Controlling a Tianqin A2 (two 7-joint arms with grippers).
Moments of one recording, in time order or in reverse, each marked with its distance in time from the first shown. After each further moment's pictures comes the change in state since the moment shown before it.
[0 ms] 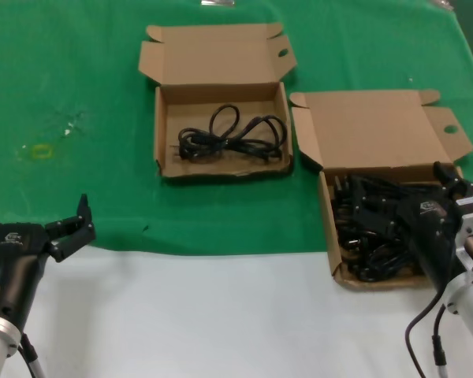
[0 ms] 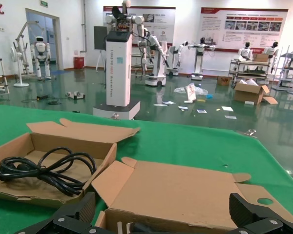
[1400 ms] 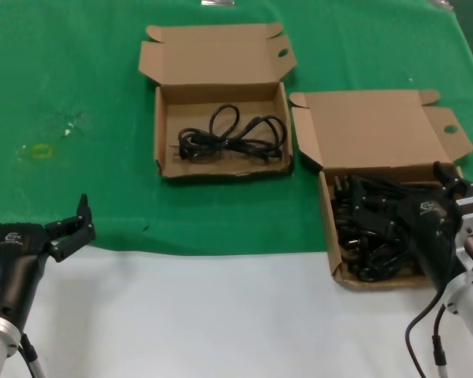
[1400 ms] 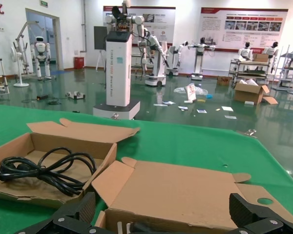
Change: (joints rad) left arm 0.000 0.000 0.000 0.000 0.000 0.000 0.000; right arm 0.000 0.000 0.000 0.000 0.000 0.000 0.000
